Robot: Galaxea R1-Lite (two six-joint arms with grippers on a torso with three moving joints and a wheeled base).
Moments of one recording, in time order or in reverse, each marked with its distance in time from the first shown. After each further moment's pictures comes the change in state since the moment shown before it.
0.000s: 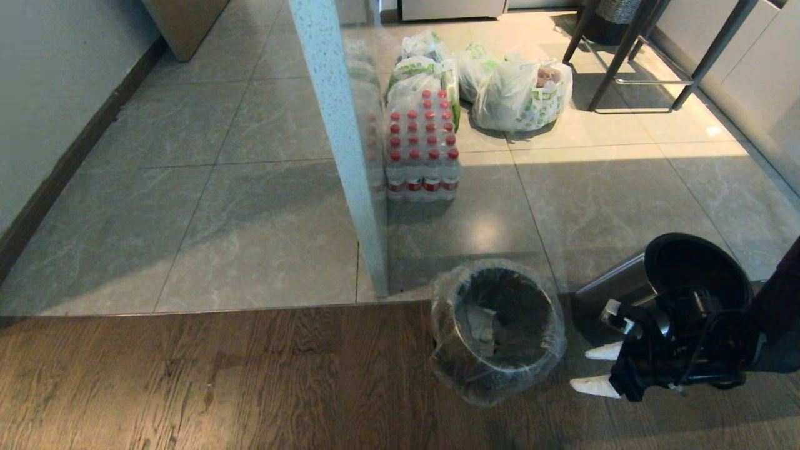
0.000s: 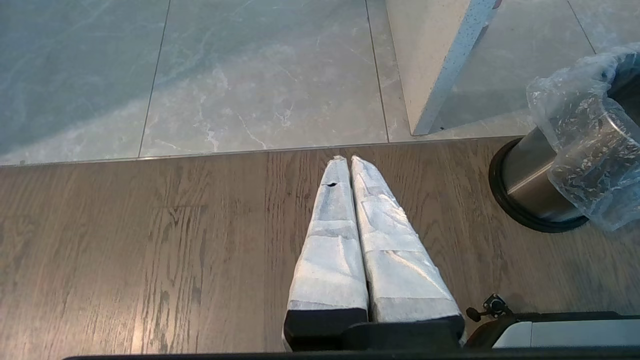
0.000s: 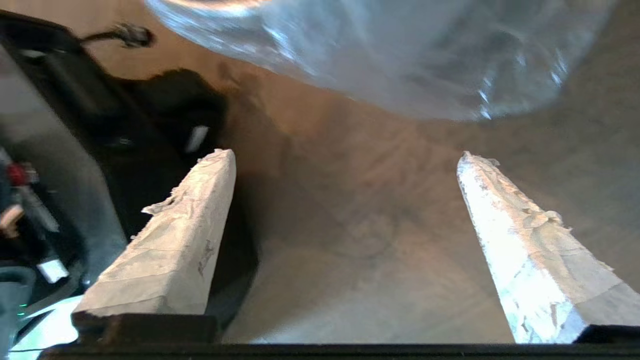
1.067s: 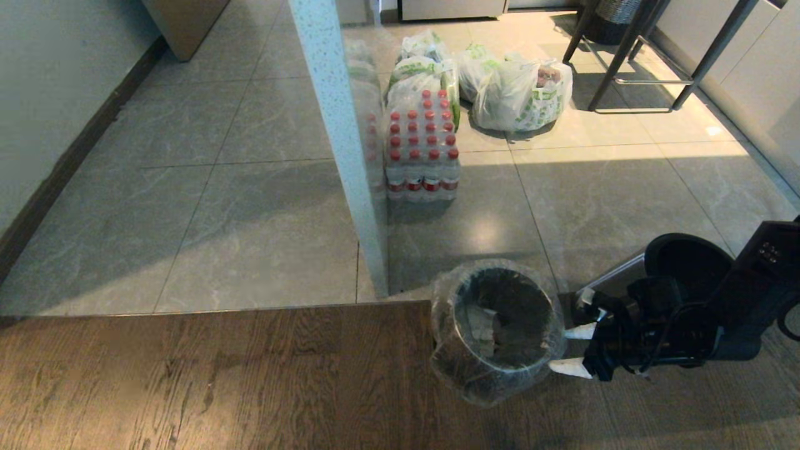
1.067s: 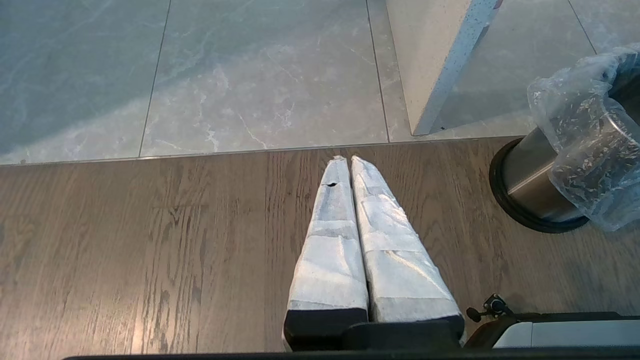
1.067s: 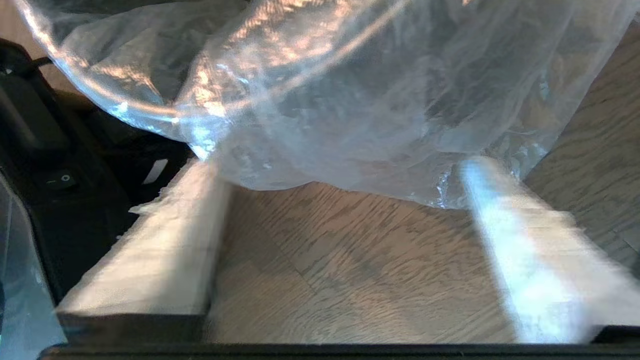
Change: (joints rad) left arm 0.000 0.000 0.000 0.000 0.000 0.000; right arm 0.056 0.122 -0.140 -0.094 0.003 0.003
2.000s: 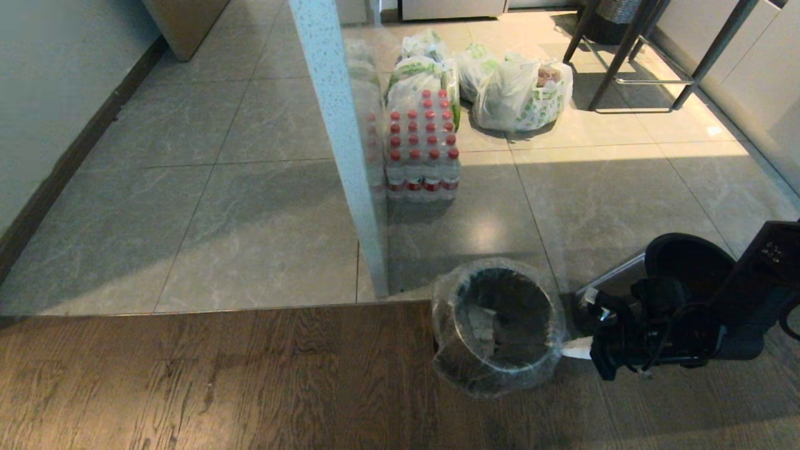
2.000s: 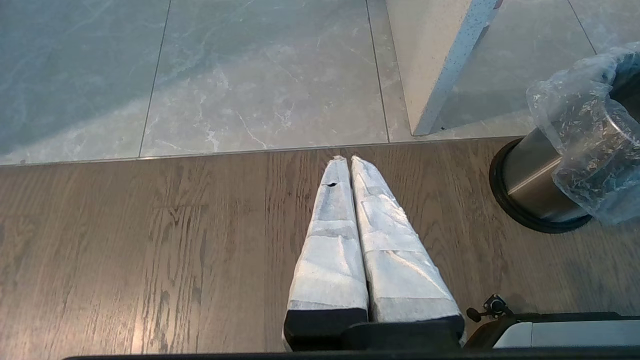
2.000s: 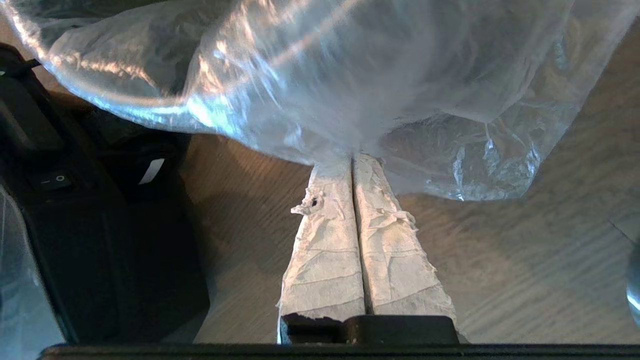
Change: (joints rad) left arm 0.000 0.000 0.000 0.000 0.000 0.000; right arm -0.025 -0.005 0.001 0.009 -0.002 0.002
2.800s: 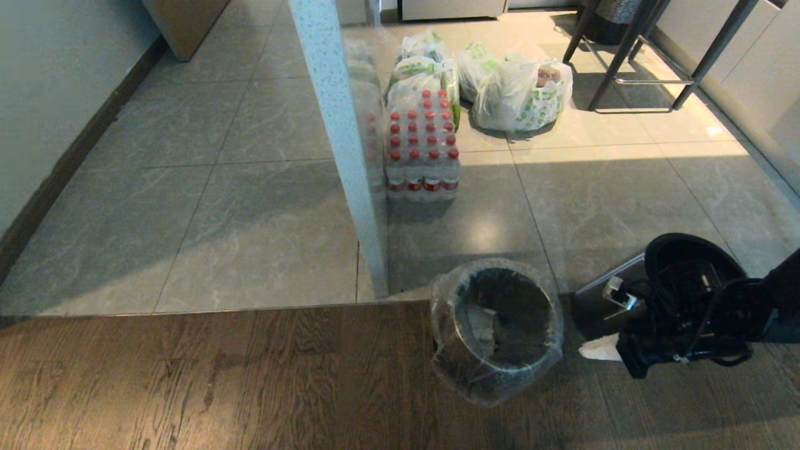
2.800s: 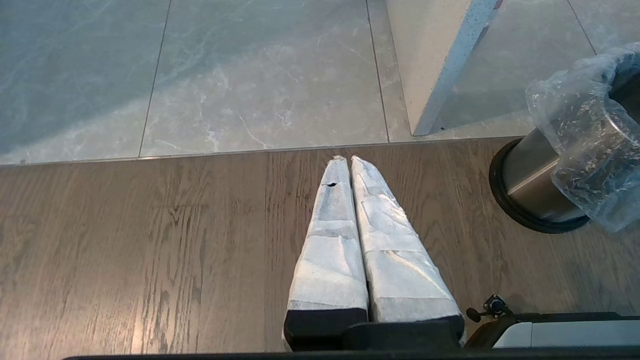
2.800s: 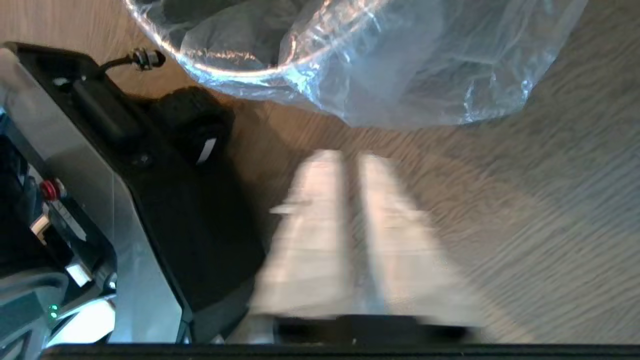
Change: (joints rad) left arm 0.000 0.000 0.000 0.000 0.000 0.000; right arm -0.029 -0.216 0.026 0.281 -0.027 0.046
